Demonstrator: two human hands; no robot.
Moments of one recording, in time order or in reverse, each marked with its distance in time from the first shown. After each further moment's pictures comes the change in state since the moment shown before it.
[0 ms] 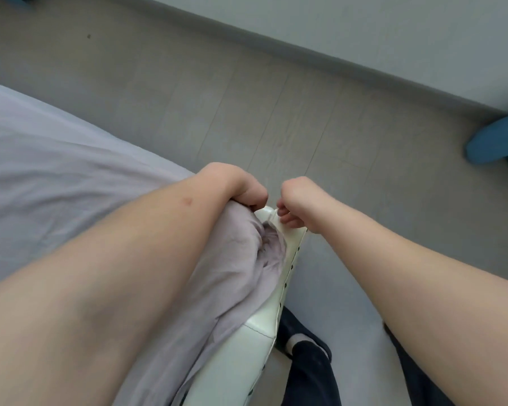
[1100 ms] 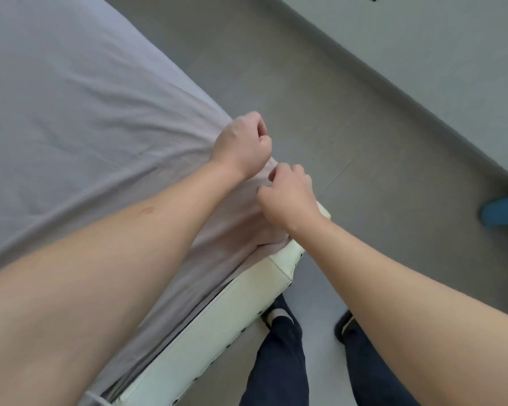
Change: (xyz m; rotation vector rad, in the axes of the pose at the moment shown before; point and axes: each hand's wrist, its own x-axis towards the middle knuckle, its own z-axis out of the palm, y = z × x) left_hand -0.126 -0.072 0.051 -0.896 1.076 -0.054; right_hand -0.128 -0.006 0.080 -0.764 0.127 -0.643
